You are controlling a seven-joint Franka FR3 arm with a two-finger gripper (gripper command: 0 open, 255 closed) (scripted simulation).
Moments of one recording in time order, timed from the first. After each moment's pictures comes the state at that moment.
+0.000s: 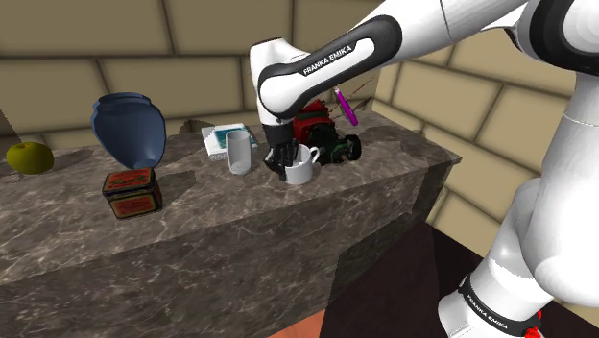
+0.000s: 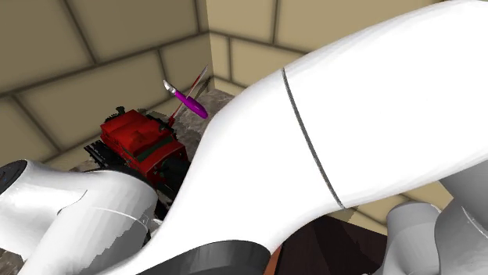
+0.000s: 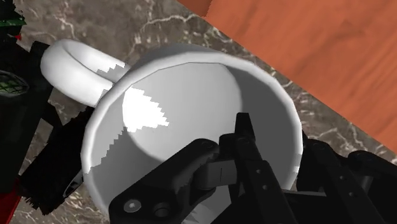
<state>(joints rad) 0.32 0.18 0.02 -1.96 -0.07 2.01 0.10</state>
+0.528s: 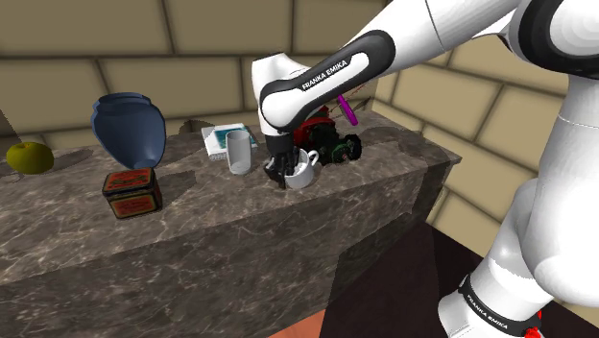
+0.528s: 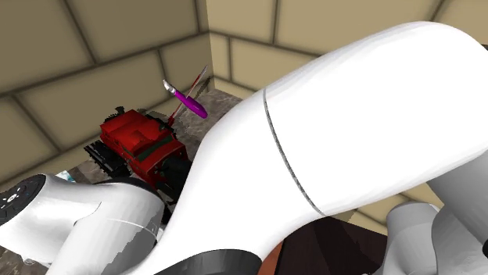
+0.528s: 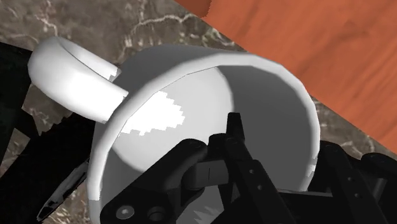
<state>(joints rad) 0.31 0.20 0.02 -2.00 -0.08 2.07 0.11</state>
